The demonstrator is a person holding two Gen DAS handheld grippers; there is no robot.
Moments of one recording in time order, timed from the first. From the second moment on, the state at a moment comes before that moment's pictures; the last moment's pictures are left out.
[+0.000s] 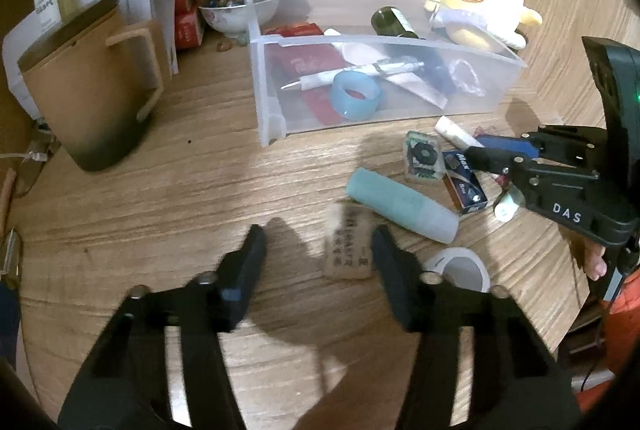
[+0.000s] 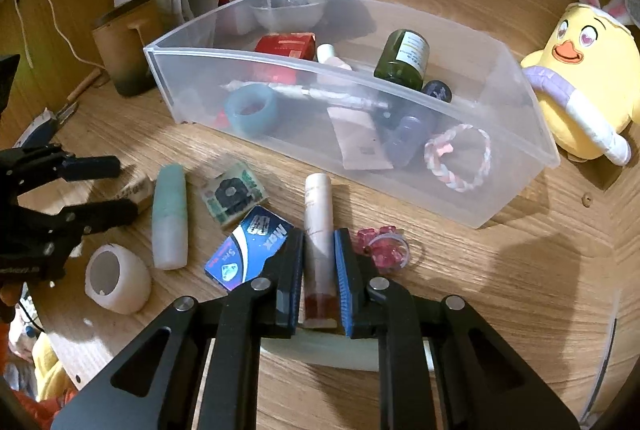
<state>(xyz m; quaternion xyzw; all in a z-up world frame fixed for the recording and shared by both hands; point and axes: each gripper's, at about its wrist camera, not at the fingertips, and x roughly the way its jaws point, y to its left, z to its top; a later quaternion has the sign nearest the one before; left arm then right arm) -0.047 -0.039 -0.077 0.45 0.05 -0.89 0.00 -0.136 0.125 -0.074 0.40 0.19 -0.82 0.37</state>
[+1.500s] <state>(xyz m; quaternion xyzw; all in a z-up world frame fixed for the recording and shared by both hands) -0.077 -0.046 0.022 0.32 0.08 -0.95 0.01 -0.147 0.153 0.035 0.26 0.11 -0.90 0.34</state>
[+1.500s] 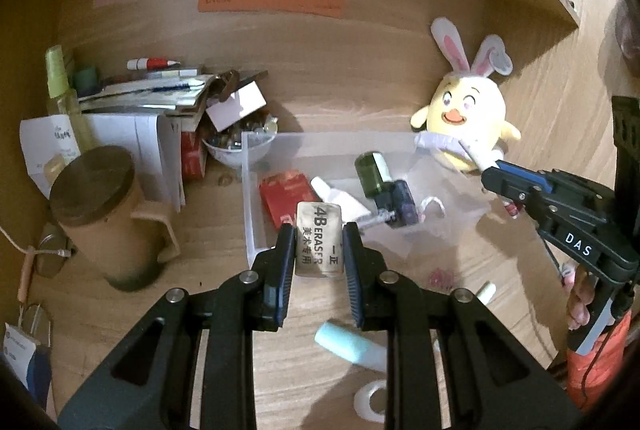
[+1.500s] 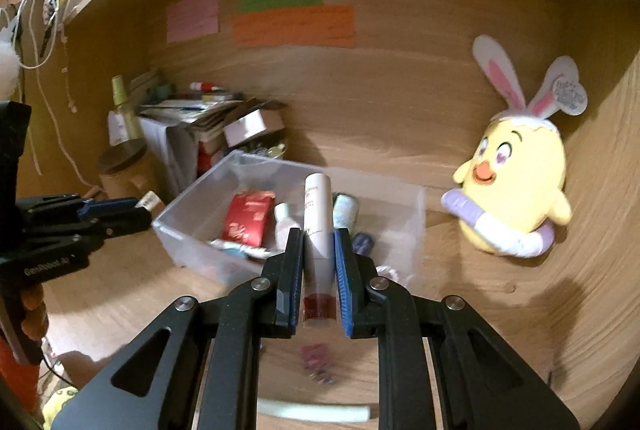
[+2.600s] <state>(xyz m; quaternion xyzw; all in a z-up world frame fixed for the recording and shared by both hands) -0.168 -0.058 -0.017 0.38 0.09 -0.92 0.03 -0.234 0.107 -0.016 0.33 0.13 -0.89 0.30</state>
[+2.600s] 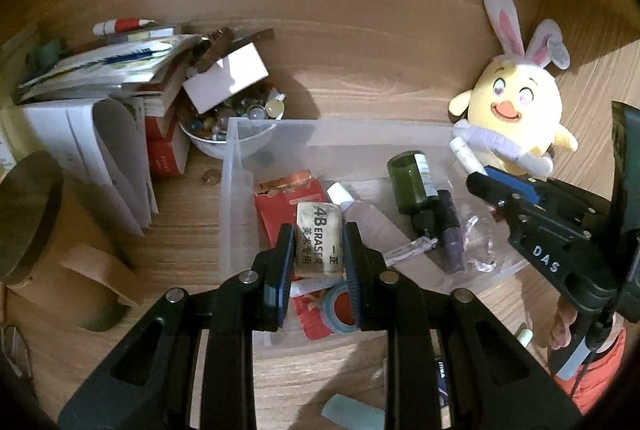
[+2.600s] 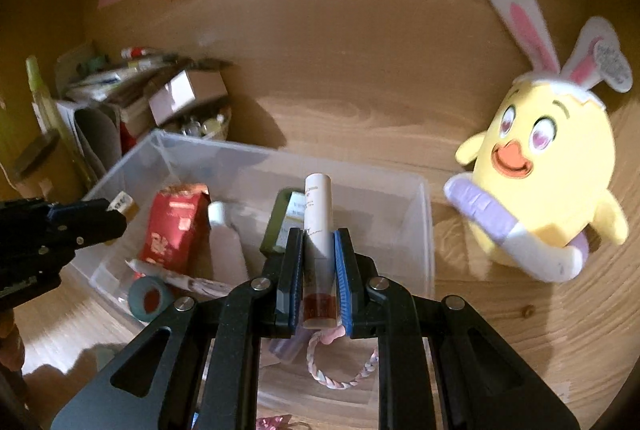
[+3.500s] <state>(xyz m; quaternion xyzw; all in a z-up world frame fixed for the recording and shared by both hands) -0.150 -0.044 -0.003 0.35 0.08 -0.93 0.03 -0.229 0.109 -0.019 0.36 0.13 -0.87 0.31</state>
